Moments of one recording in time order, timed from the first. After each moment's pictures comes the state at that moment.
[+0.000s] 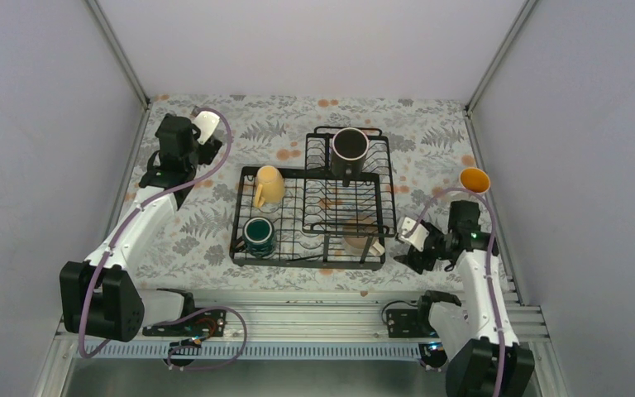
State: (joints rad) left arm -0.15 1.26 0.97 -0.09 -0.29 0.56; right arm -0.17 0.87 0.58 -0.98 -0.57 -1.27
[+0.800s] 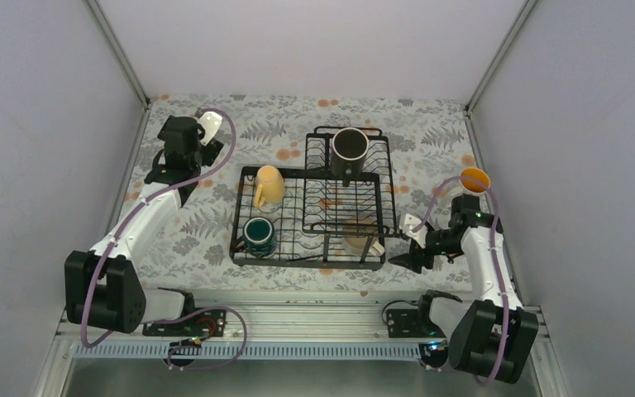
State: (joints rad) left arm -0.17 1.30 0.97 -0.08 -0.34 0.57; right arm -0.23 1.04 0.68 -1.20 -0.80 -1.51
